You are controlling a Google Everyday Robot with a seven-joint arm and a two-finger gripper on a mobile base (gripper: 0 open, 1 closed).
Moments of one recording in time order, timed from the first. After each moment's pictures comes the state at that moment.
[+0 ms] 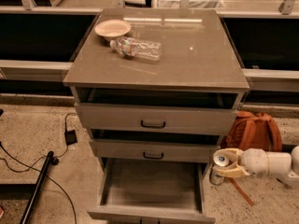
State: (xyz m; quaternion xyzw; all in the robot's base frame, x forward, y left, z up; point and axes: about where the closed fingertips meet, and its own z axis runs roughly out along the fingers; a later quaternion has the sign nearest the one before) arm 0.484 -0.258 0.574 -0.47 0.65 0.37 0.47
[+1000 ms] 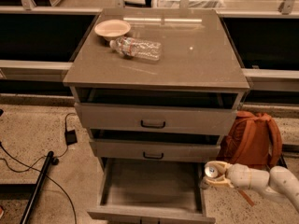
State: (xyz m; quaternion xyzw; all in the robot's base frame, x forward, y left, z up) arm 0.505 -0.254 0.456 -0.46 0.59 0.37 0.54
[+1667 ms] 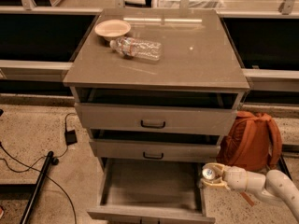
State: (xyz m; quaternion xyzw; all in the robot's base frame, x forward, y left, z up) arm 0.509 -0.252 0.429 -0.48 0.58 0.34 0.56
